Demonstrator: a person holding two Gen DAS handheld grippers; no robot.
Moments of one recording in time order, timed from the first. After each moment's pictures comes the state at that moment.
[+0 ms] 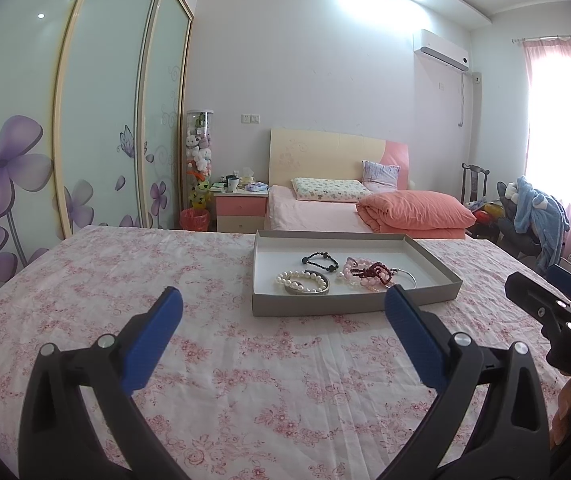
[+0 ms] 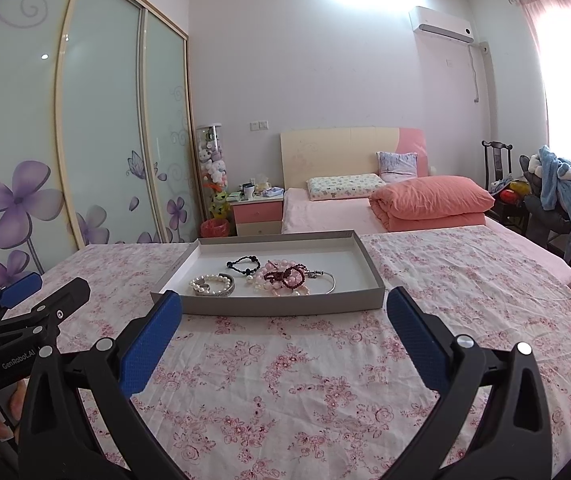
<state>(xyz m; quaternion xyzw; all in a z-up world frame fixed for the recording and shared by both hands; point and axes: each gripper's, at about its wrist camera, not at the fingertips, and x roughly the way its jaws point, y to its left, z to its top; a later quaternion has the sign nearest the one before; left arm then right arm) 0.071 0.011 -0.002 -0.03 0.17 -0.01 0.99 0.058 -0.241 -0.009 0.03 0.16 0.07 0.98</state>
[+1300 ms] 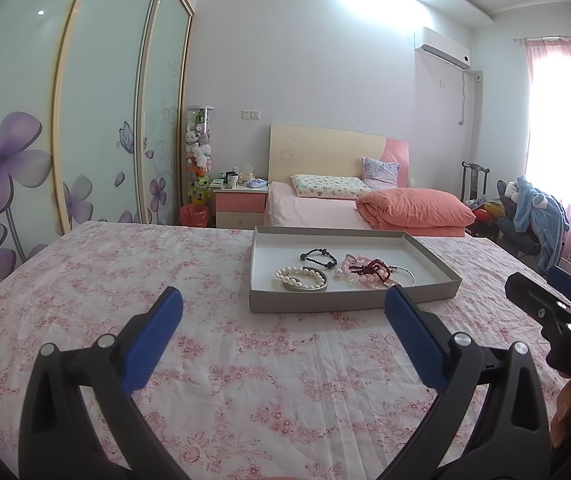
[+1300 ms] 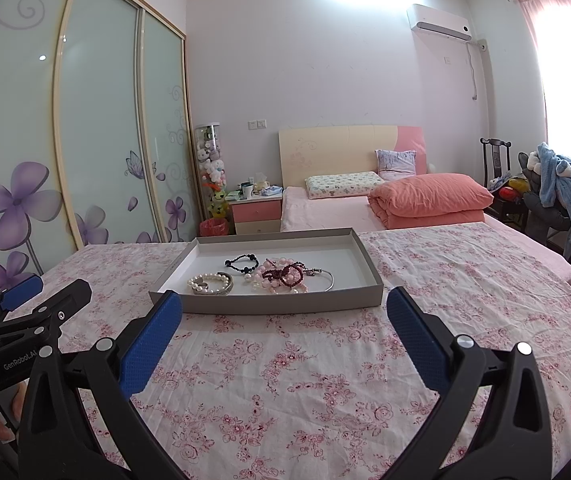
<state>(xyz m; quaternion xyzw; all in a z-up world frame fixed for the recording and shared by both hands) 0.071 0.005 -0.005 -0.03 0.17 -0.01 0.98 0.058 -0.241 -0.008 0.04 0.16 0.07 0.98</state>
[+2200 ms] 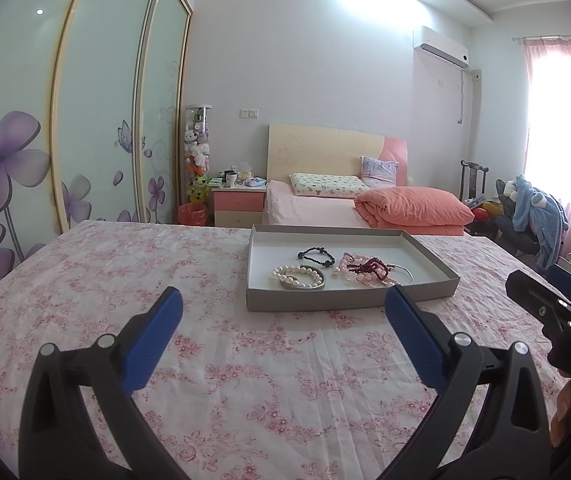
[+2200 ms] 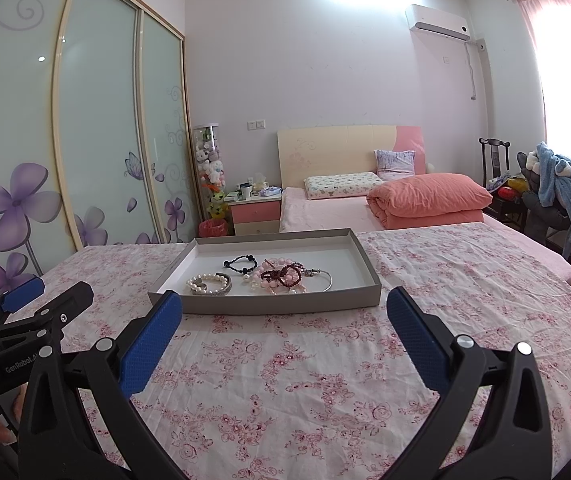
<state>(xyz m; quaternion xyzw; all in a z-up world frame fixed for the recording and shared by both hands) 0.069 0.000 -0.006 -0.03 0.18 -0.01 0.98 0.058 -0.242 -0.007 0.04 0.16 0.07 0.98</state>
